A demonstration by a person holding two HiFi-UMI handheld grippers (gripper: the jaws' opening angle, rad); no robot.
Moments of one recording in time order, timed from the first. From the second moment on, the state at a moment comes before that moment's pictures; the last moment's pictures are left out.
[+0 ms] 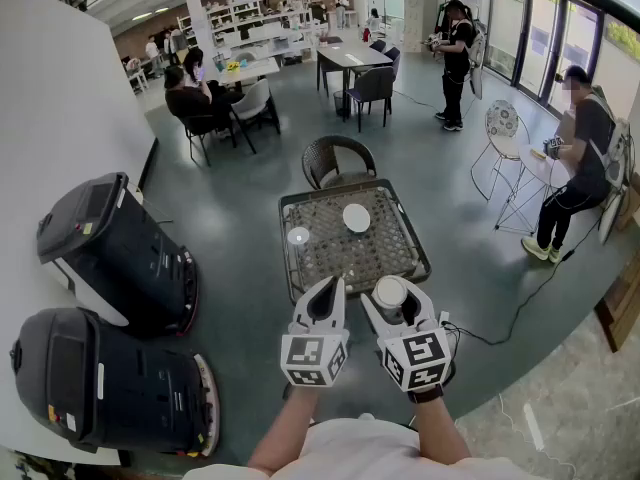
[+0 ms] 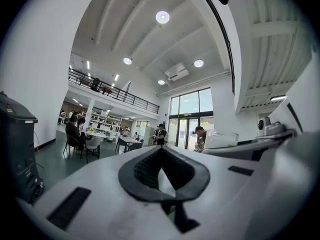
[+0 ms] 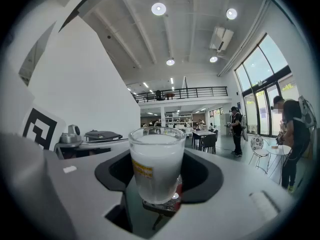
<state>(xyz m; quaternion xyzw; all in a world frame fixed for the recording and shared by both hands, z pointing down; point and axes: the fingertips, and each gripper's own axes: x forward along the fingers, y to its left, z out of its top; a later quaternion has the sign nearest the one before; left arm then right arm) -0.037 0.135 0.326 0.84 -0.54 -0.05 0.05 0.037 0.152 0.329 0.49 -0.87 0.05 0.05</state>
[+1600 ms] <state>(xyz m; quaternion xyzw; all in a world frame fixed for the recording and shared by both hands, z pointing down) 0.016 0.144 0.353 0.84 -0.54 -0.02 0.06 0.082 0.156 0.344 0.47 -0.88 0.09 -0.01</state>
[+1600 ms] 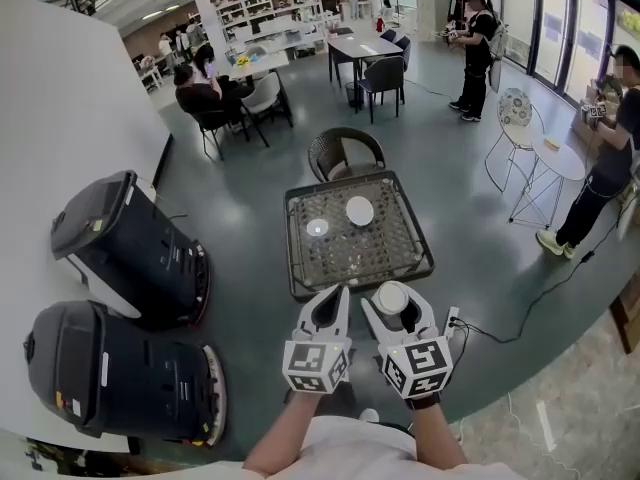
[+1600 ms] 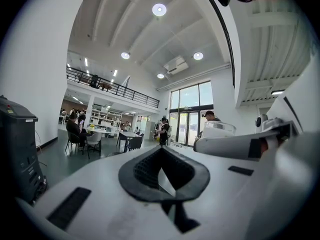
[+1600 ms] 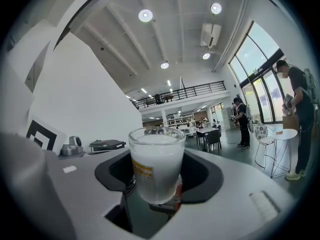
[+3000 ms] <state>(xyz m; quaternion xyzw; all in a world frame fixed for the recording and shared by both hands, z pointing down) -0.102 -0.133 0.360 0.83 -0.55 -0.08 0.07 -0.022 -0.119 0.355 0.48 -0.87 0.07 0.01</state>
